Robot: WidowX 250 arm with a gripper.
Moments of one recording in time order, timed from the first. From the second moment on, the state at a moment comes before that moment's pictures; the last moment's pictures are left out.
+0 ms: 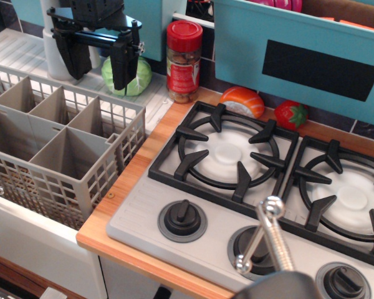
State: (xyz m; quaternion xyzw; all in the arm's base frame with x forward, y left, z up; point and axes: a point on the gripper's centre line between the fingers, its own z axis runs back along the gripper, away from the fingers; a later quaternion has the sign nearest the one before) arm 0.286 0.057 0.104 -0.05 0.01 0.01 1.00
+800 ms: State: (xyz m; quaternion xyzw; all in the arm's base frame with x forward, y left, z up) arm 0.296 0.095 0.053 -0.03 0.03 0.01 1.00
